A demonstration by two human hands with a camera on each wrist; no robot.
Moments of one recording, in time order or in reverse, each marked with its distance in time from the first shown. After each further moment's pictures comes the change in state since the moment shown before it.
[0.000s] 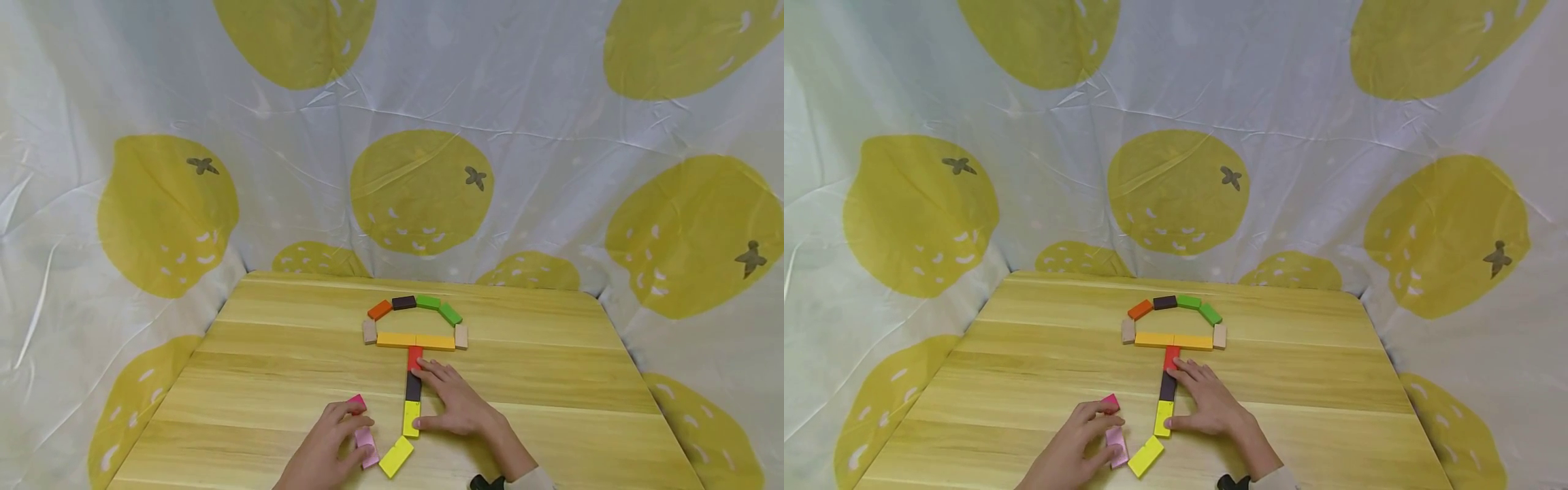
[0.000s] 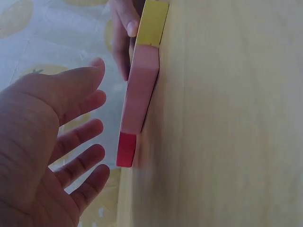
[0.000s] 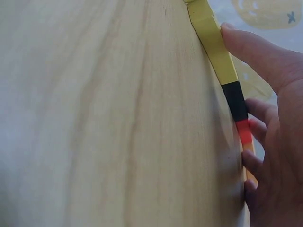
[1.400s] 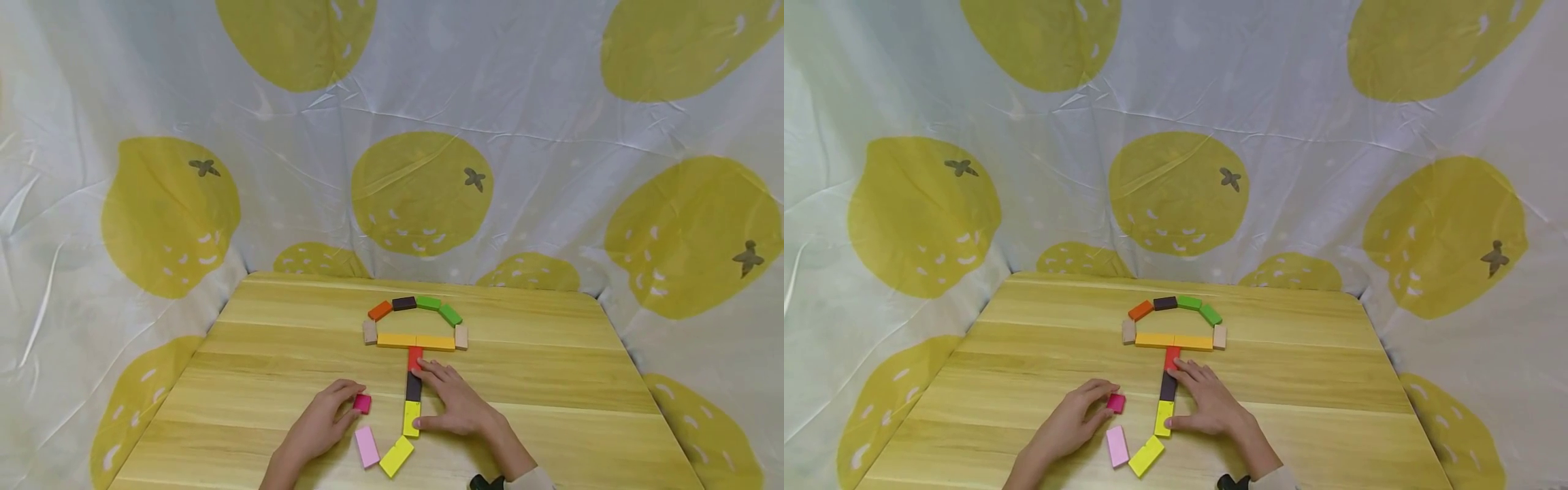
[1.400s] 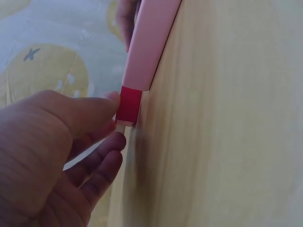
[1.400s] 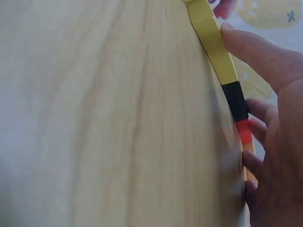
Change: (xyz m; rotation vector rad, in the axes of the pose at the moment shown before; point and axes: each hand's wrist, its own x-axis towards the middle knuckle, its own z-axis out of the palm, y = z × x) left_hand 0.037 -0.029 -0.010 -0.026 0.070 0.040; right_hand 0.000 0.000 -0.001 -0.002 -0.012 0.006
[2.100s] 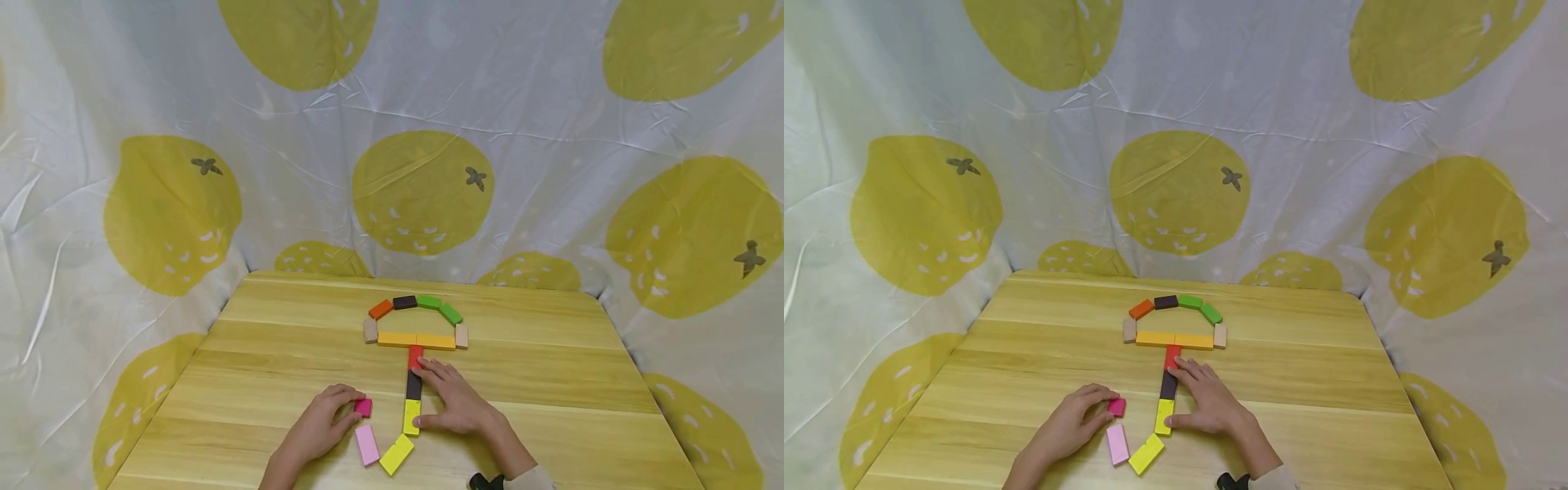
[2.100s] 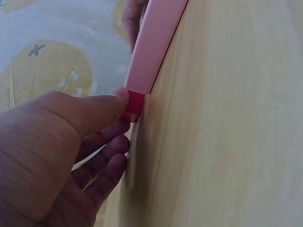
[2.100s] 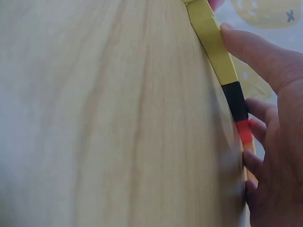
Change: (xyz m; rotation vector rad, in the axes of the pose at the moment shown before) left_hand -0.009 -0.006 0.005 0.005 -0.003 -0.004; right_hand 0.000 0.001 0.001 0.004 0.002 -0.002
